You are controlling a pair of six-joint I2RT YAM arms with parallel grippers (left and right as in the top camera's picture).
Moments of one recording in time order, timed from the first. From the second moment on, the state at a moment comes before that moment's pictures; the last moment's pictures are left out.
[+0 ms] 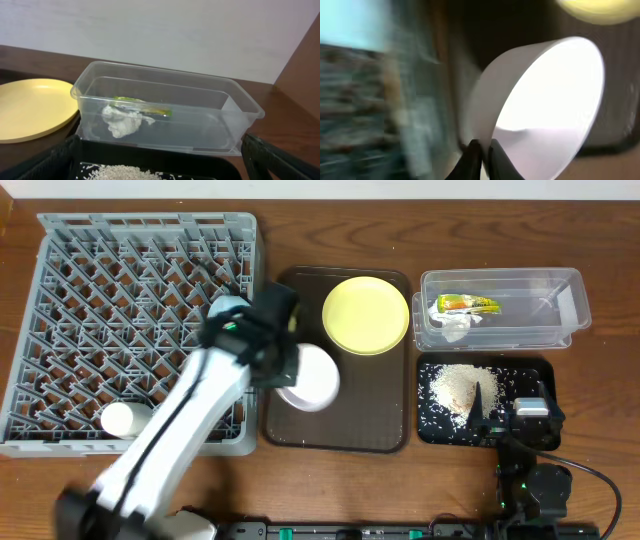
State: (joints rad) left arm -0.43 1.47 1.25 -1.10 -0.02 -0.33; right arm 0.02 0.01 0.01 -0.07 0.07 -0.14
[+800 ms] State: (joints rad) left arm -0.42 1.29 1.27 -1.33 -0.81 -0.45; right arm 0.02 0.01 0.01 -0.07 0.07 -0.14
